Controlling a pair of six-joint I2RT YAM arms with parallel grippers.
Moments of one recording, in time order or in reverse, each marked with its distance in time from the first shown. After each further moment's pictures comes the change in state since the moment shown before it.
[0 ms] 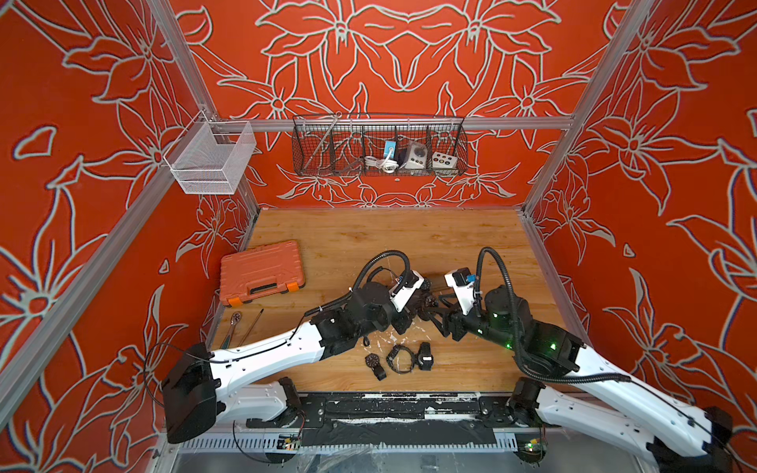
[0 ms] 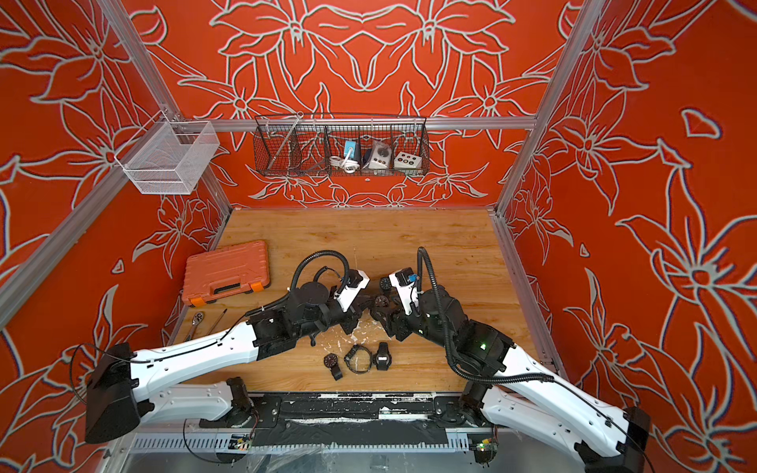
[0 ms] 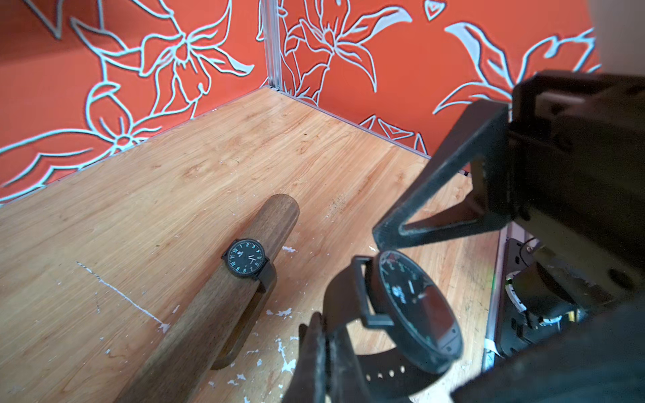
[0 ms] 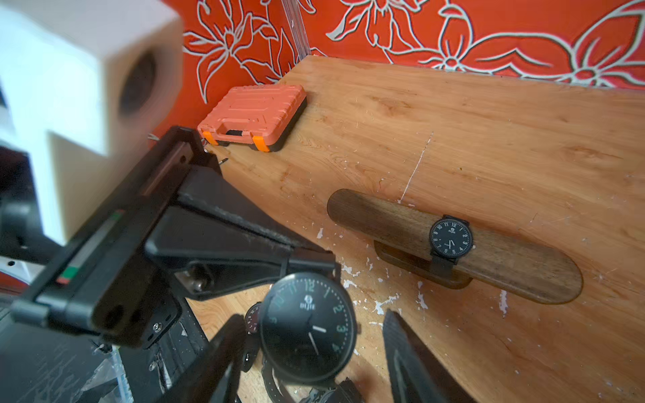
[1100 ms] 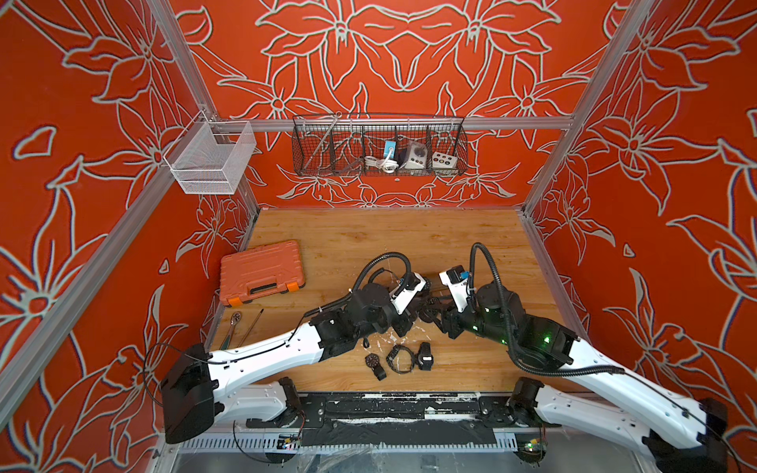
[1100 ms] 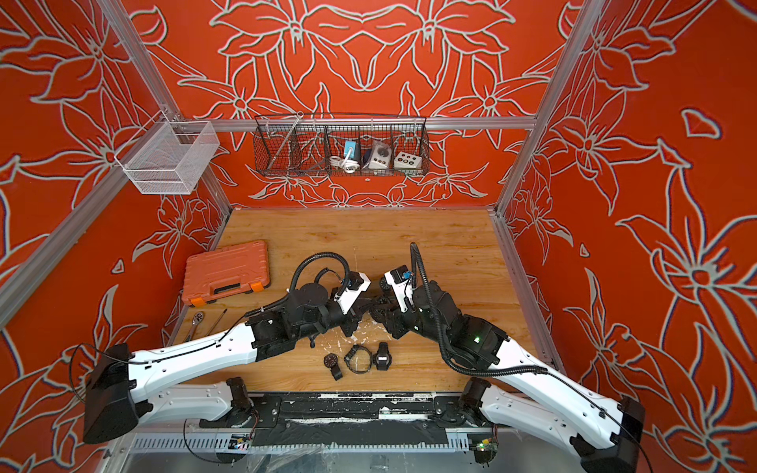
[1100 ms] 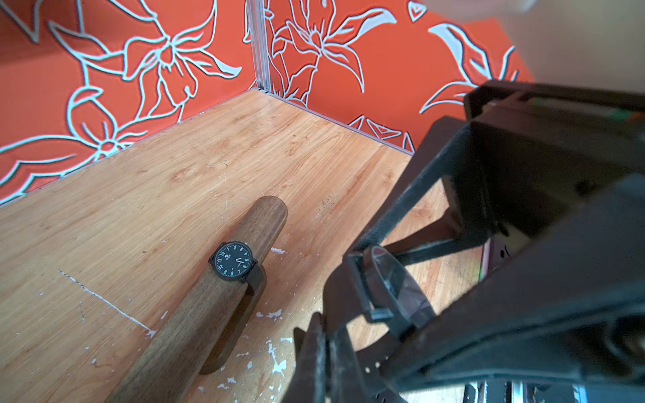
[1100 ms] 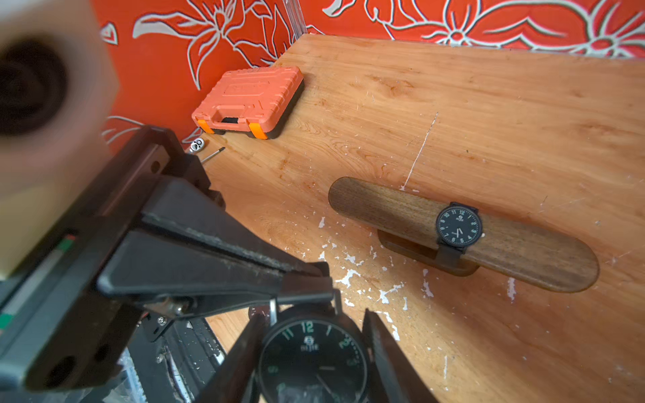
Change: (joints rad) left arm 0.040 -0.014 -0.064 0.188 0.208 -0.094; right arm -0.002 -0.206 -0.174 0.353 -0.102 -0.124
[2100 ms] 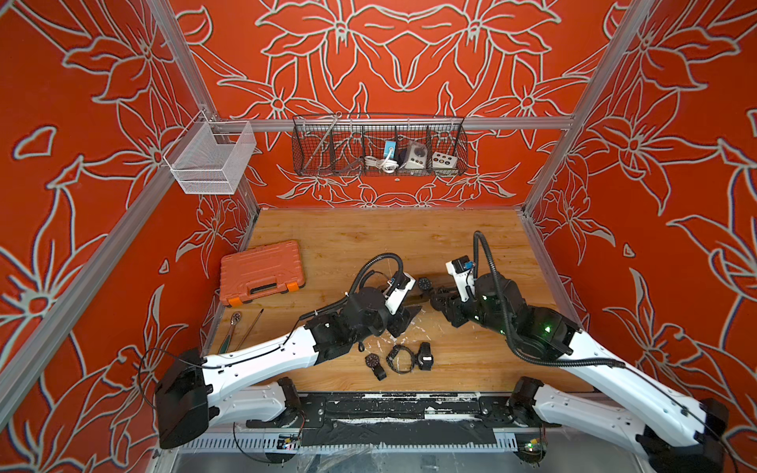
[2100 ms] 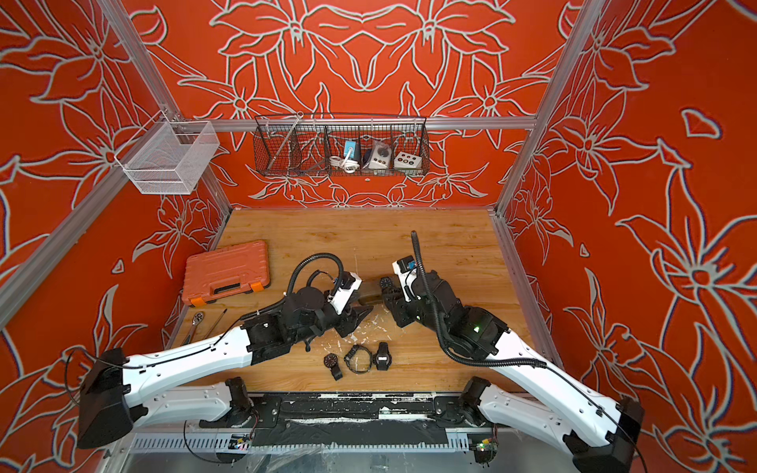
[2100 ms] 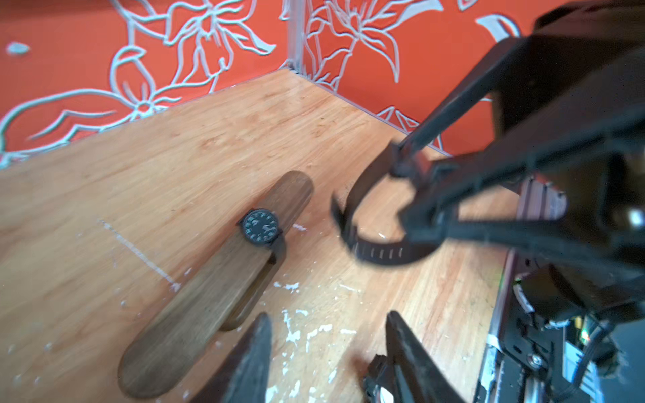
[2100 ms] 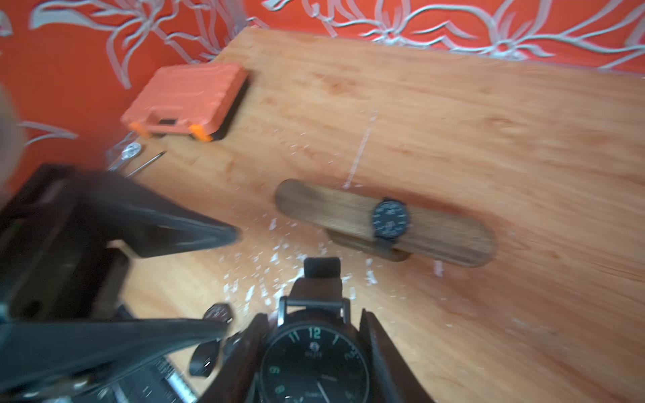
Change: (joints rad) left arm -0.084 0.409 0.354 -0.021 -0.243 -0.145; right arm 0.036 0.087 -0.033 0.084 0.403 0.461
